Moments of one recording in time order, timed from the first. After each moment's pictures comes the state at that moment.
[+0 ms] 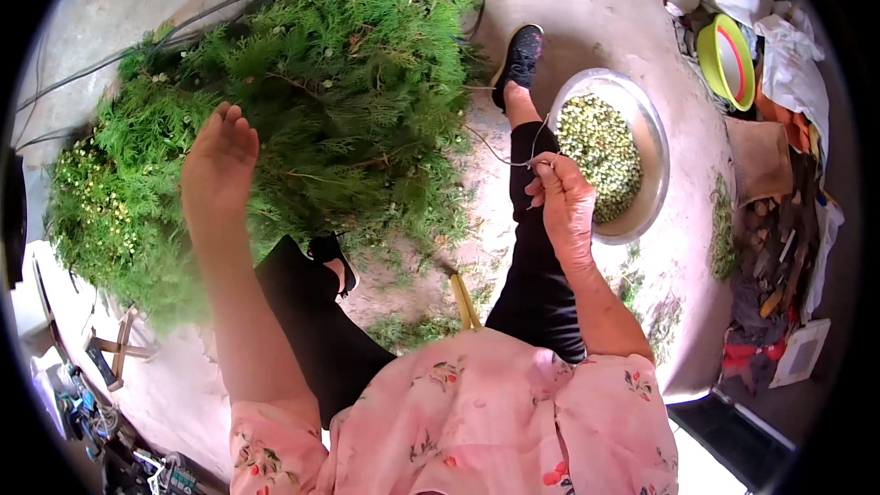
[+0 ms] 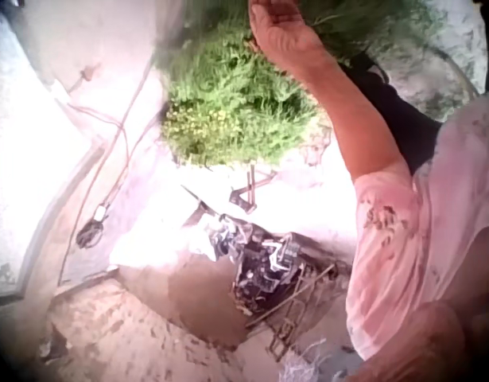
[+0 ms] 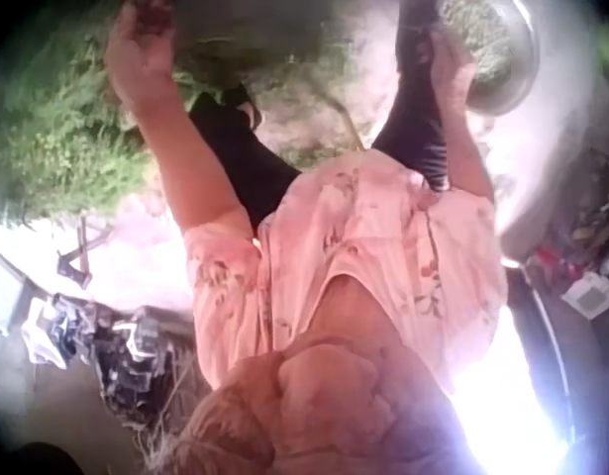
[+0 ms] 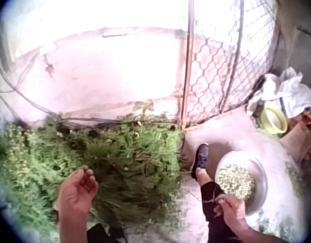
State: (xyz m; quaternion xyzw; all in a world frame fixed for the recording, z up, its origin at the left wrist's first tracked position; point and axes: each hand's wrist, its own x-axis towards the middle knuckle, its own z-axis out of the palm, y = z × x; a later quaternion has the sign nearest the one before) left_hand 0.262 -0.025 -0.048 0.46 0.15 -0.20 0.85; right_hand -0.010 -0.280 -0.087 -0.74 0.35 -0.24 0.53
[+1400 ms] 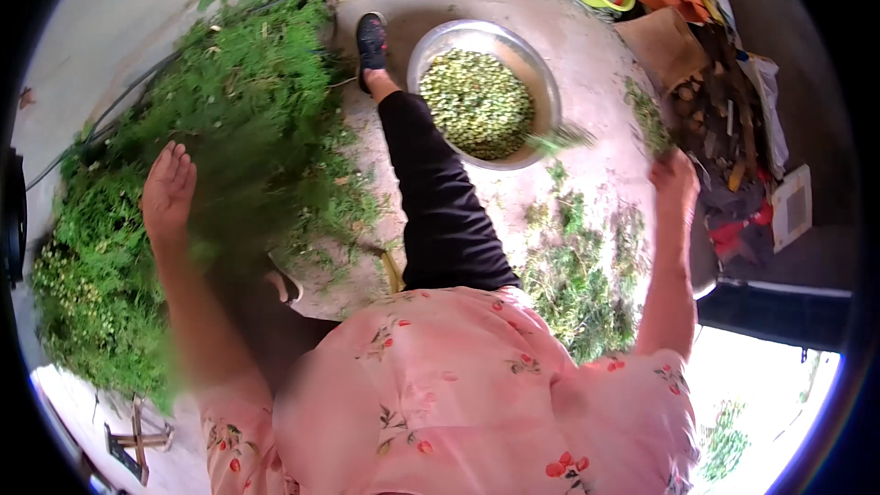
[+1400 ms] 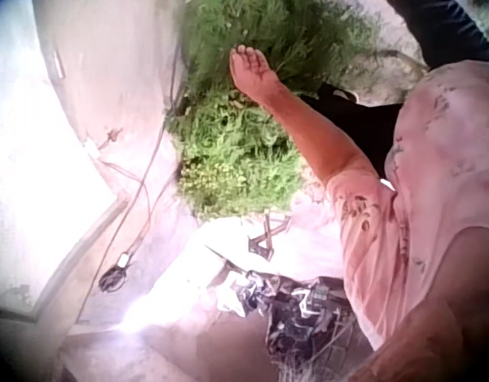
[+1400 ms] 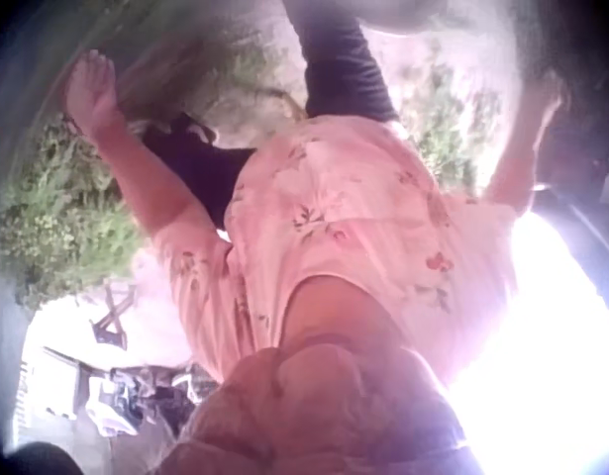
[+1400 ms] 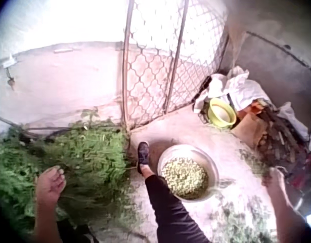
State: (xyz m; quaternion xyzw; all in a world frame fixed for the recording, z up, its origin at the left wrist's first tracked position) left_hand 0.233 -0.042 -0.065 0.55 0.07 -0.31 0.77; right_hand -0.387 -0.413 0.031 -0.47 0.53 -0.51 0.49
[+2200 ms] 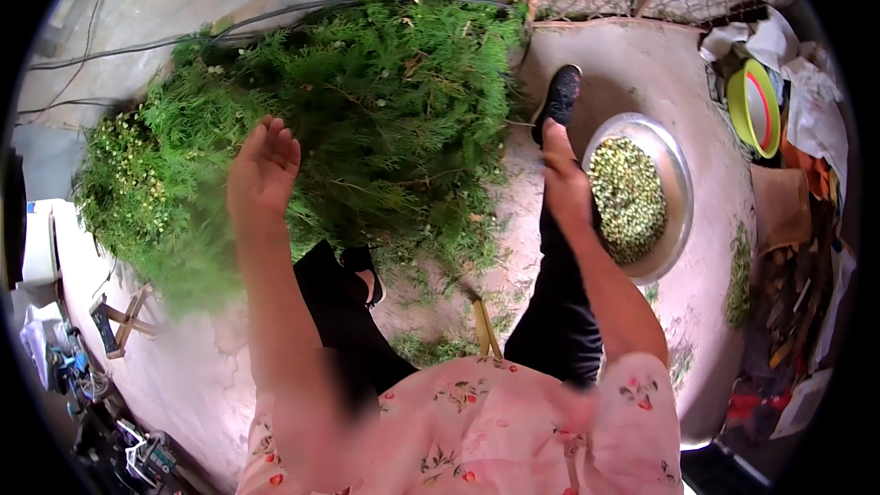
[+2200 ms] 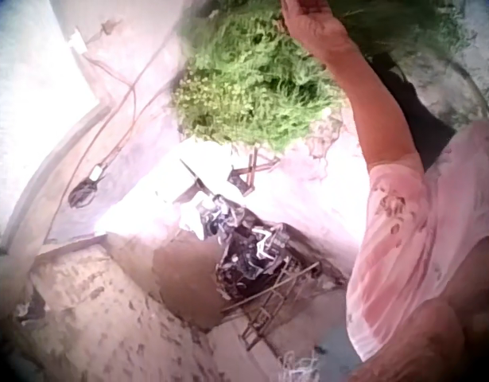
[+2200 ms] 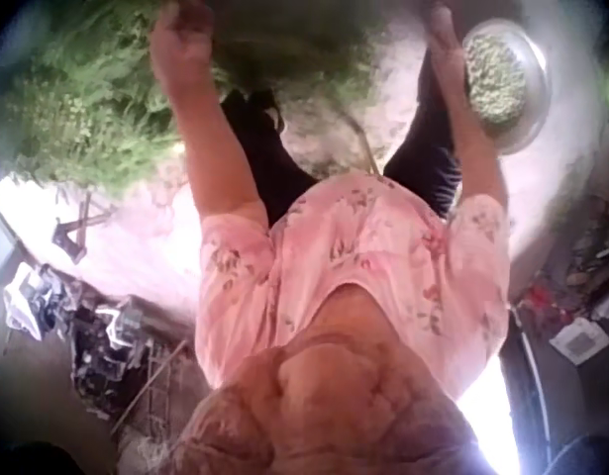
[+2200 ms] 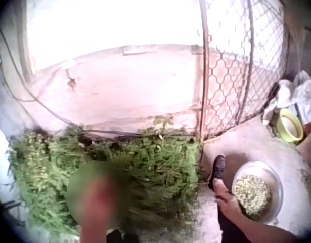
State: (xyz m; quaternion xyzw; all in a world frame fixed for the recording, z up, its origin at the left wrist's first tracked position) left_hand 0.267 -0.007 -0.050 0.43 0.20 -0.16 0.87; right_hand 0.030 -0.335 -0.178 -0.83 0.33 -0.14 0.42
